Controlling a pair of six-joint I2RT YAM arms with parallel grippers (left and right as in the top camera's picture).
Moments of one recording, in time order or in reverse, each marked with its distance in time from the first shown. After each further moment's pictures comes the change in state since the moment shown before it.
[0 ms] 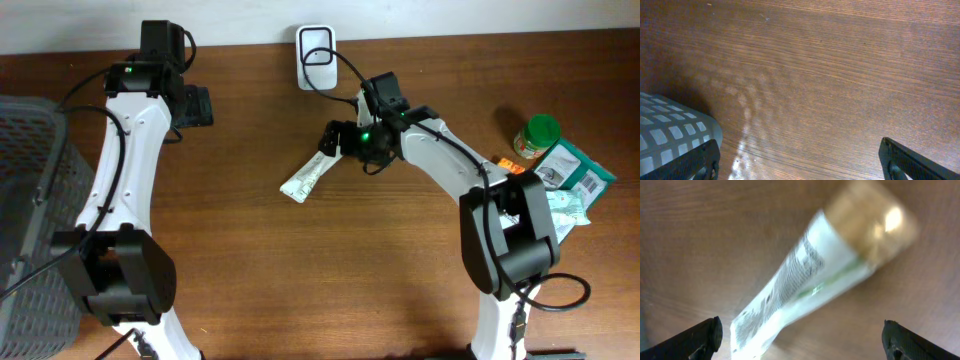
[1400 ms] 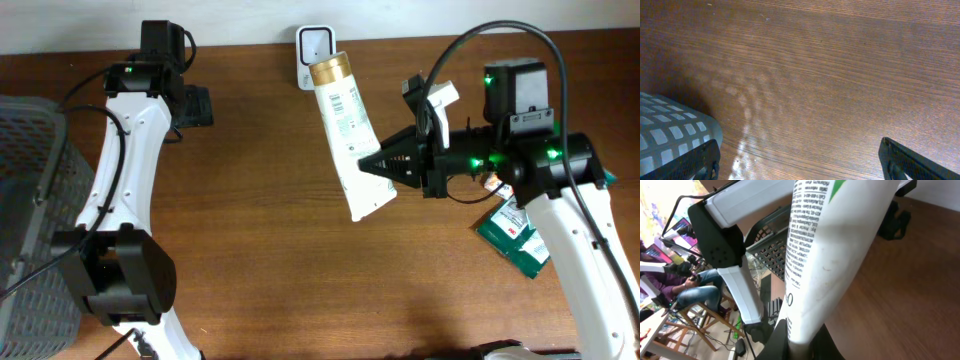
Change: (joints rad) left arm 0.000 0.000 0.000 0.000 0.000 0.000; right arm -0.195 -0.679 -0.046 -0.335 -0.924 -0.820
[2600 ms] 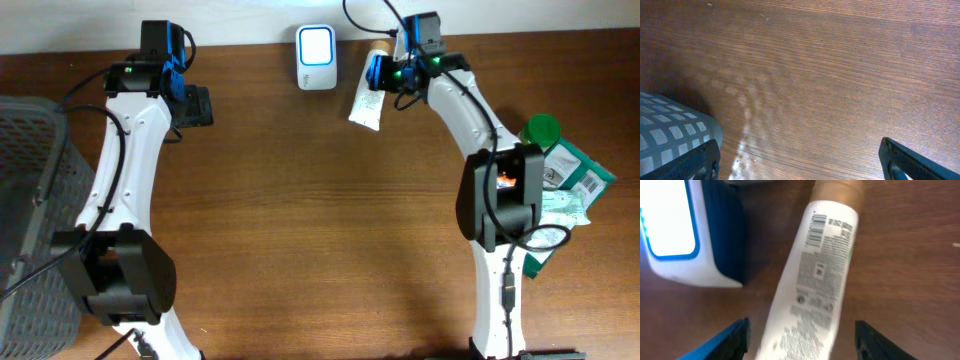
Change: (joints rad) left arm 0.000 0.000 0.000 0.000 0.000 0.000; right arm 0.002 1.000 0.589 0.331 1.097 0.589
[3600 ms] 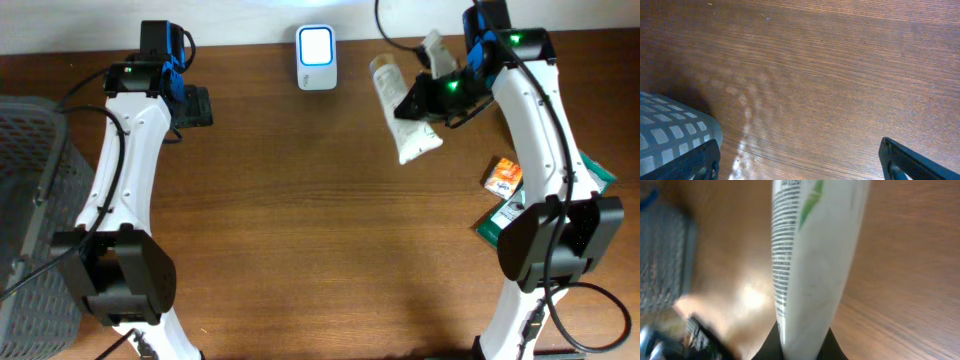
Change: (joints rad) left arm 0.000 0.000 0.000 0.000 0.000 0.000; right arm -0.098 -0.342 -0.005 -0.785 -0.456 -0.420
